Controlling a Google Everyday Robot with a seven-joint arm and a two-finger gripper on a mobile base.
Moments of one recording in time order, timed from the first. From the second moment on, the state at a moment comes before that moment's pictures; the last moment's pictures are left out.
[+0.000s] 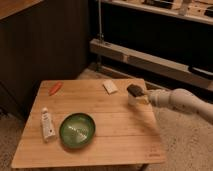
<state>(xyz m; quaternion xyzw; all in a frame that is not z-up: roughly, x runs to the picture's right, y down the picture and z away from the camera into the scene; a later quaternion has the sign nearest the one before) 0.219 0.038 0.818 -0.08 -0.21 0.48 0.85</state>
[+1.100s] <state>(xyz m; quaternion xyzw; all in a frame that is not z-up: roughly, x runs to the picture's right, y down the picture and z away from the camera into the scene) 0.204 -0.003 0.790 -0.09 -0.24 0.46 0.85</state>
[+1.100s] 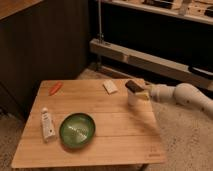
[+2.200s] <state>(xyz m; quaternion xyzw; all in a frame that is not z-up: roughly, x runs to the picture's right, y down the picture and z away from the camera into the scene) 0.218 -0.021 0.821 -0.12 -0.28 0.46 0.83</state>
